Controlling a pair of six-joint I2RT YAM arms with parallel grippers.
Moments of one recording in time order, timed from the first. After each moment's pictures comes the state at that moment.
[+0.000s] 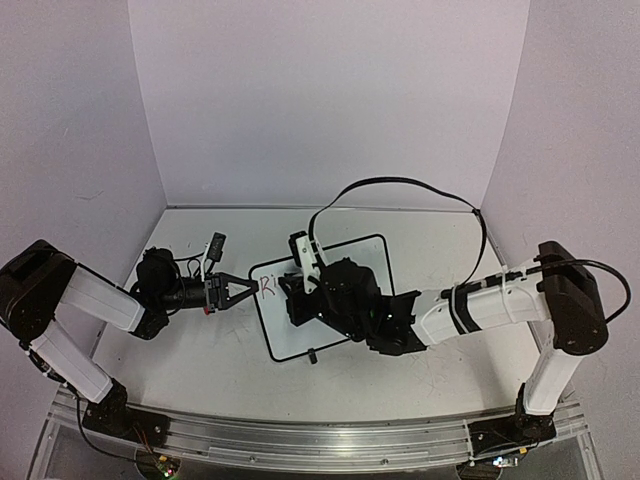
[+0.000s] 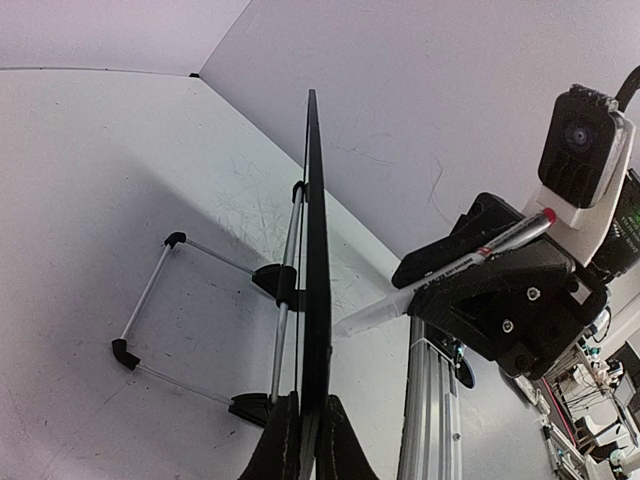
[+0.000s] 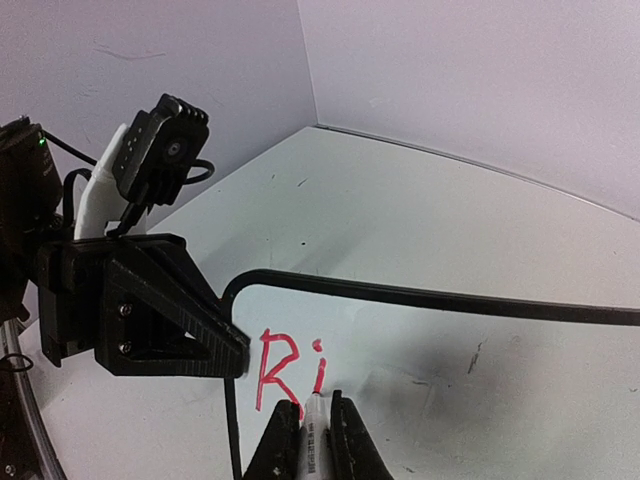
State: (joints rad) left arm -0.48 1.52 0.40 1.02 0.86 -0.57; right arm 1.19 1.81 1.11 0.43 0.42 0.27
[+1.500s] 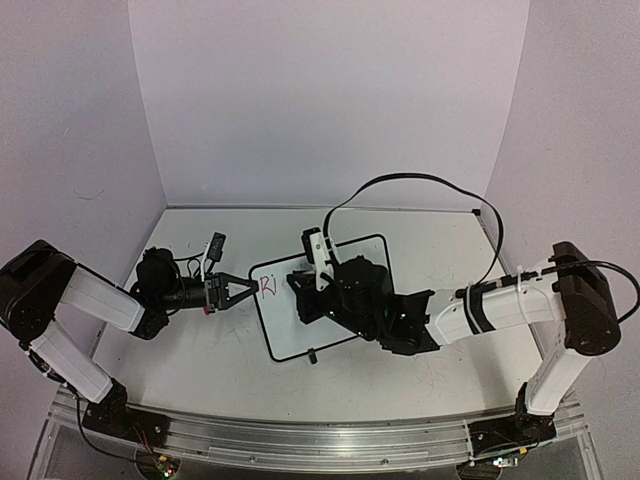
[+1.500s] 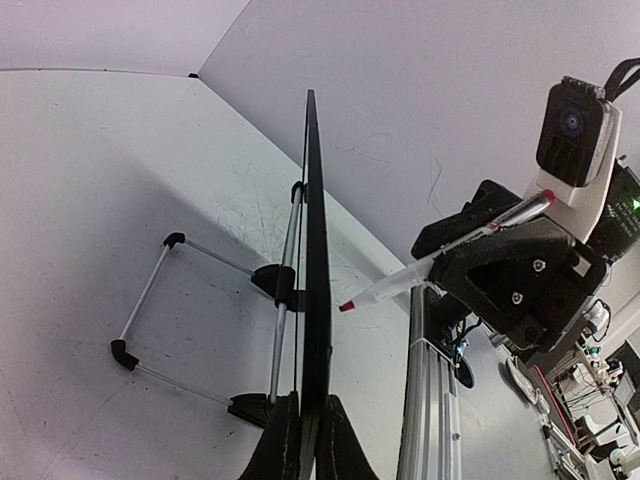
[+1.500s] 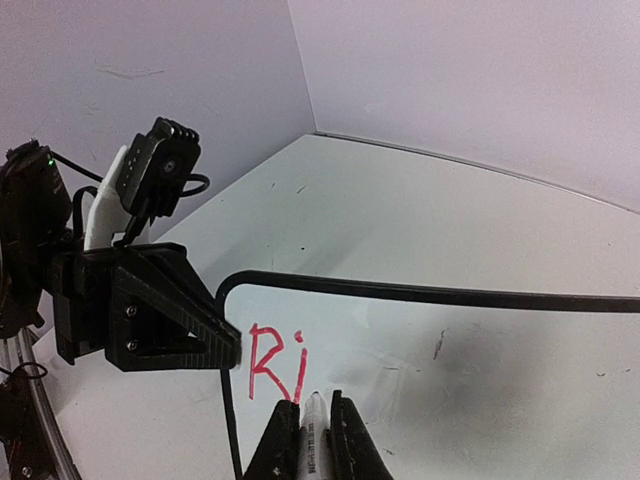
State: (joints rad) left arm -0.48 1.52 0.40 1.02 0.86 -0.57; right arm 1.19 1.74 1.05 0.45 0.41 0.30
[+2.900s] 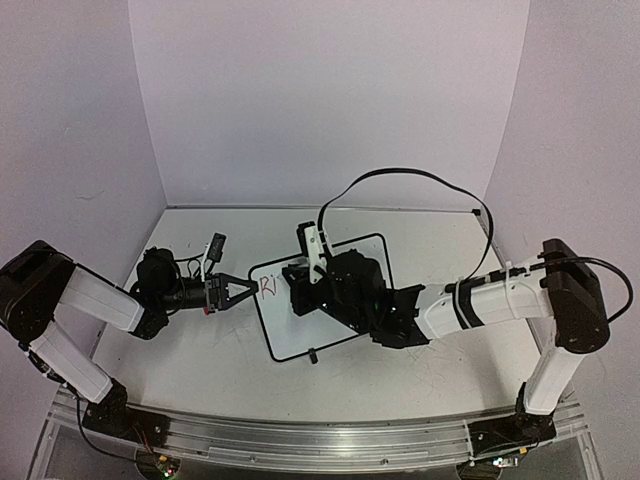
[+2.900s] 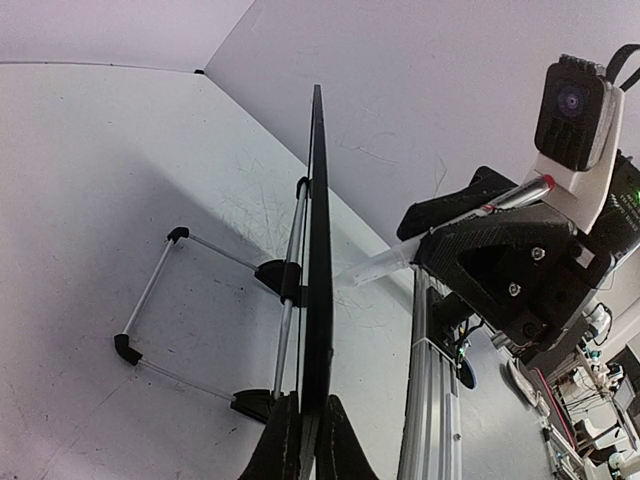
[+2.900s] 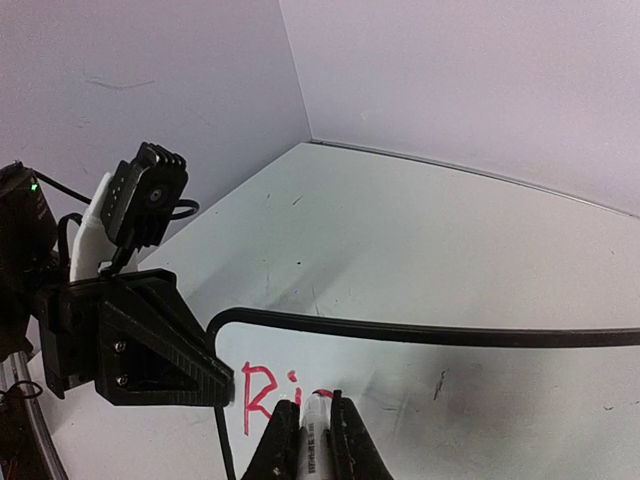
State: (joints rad) left arm -0.47 1.51 0.40 1.00 0.85 -0.57; right arm 1.16 1.80 1.11 0.45 0.40 0.31
